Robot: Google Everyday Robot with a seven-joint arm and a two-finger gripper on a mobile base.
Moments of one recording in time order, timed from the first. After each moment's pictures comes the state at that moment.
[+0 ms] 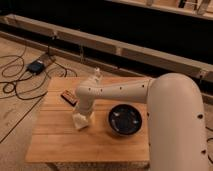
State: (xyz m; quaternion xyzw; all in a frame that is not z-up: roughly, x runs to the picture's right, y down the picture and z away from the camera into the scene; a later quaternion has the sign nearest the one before) arm -0.132 0.181 0.824 -0.26 -0.30 -0.46 0.80
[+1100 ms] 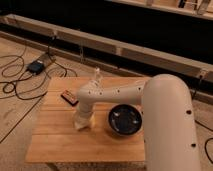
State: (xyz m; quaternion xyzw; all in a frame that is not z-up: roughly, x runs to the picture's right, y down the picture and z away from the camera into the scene) arm -0.136 0.202 0.849 -0.26 -0.31 -0.46 0.79
